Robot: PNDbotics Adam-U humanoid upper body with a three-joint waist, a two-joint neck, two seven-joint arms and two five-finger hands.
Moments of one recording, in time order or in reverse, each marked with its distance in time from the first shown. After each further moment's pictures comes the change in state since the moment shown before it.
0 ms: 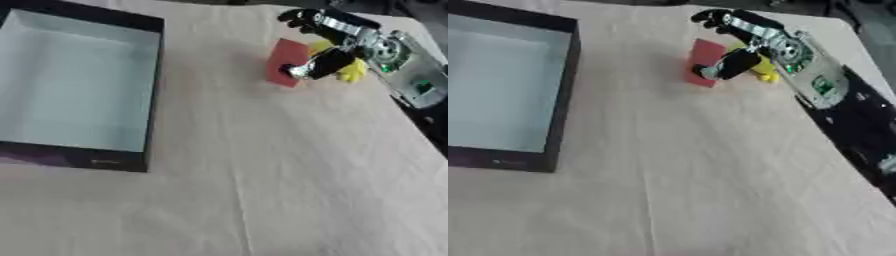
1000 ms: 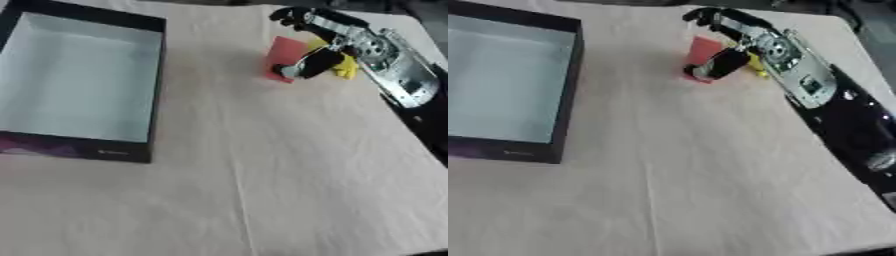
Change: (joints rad) left arm 0.008 0.013 0.000 -0.022 0.005 0.021 0.010; right arm -0.032 0.050 0.061 -0.013 0.048 0.034 0.005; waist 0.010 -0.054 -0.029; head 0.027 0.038
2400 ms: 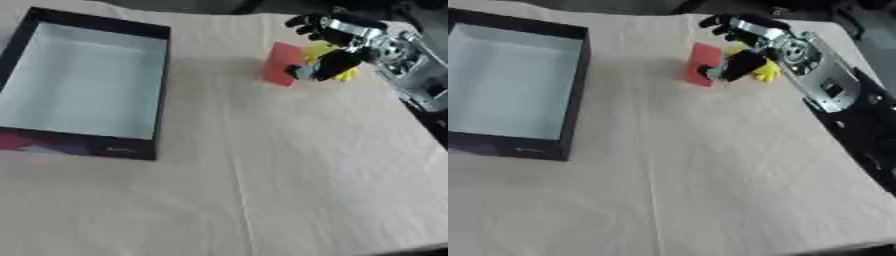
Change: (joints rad) left arm 0.005 0.019 0.000 -0.027 0.004 0.025 0.017; right arm 0.000 0.030 0.056 -0.018 -0.080 0.126 0.028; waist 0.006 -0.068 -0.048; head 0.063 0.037
